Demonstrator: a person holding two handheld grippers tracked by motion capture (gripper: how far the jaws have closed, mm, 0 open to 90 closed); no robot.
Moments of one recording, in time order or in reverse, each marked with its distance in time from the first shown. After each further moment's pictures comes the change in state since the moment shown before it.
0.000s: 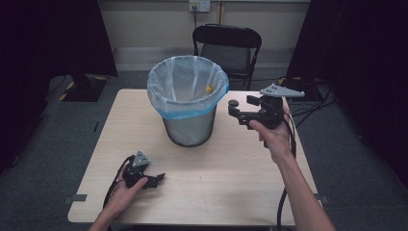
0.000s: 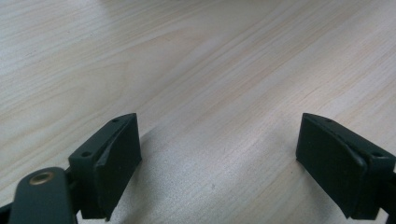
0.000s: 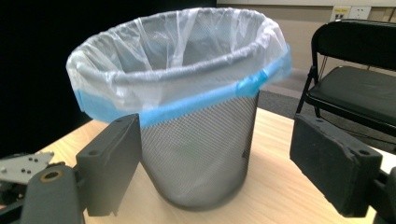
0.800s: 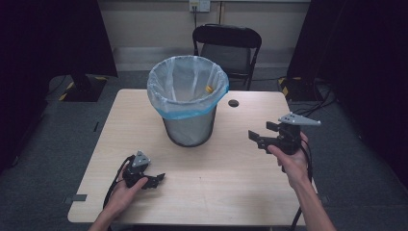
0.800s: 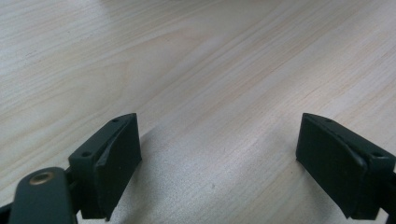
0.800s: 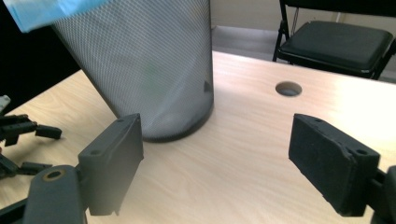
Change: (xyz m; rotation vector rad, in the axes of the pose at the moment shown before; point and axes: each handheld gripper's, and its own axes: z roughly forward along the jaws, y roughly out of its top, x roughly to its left) left arm 0.000 0.000 0.000 0.000 0.000 -0.001; right arm -0.028 -0.077 -0.038 0.092 -0.104 0.074
